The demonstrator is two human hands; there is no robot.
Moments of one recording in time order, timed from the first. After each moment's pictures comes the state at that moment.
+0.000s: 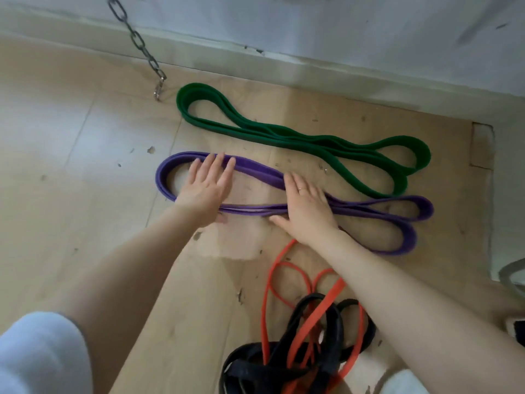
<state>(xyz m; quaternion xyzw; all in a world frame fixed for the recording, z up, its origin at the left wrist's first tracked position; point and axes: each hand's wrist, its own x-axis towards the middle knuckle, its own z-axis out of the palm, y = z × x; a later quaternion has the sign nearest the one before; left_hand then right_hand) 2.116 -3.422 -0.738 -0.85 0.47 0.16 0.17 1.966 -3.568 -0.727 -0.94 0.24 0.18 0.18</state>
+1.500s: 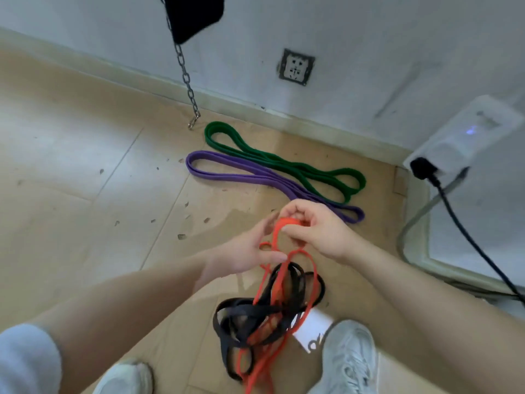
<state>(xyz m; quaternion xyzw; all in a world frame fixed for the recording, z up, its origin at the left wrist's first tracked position) 1.952 -3.378 -0.590 -0.68 0.30 0.54 -0.40 1.867 -3.523 -0.534 -0.78 0.20 0.09 0.58</state>
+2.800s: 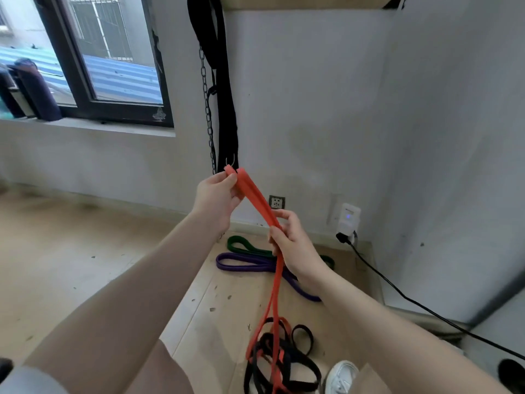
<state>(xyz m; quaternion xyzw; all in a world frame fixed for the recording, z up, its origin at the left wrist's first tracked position) 1.857 -3.275 -0.221 -0.55 0.08 0.20 -0.81 1.740 -3.365 -0.288 -0.77 0.14 -0.19 0.60</state>
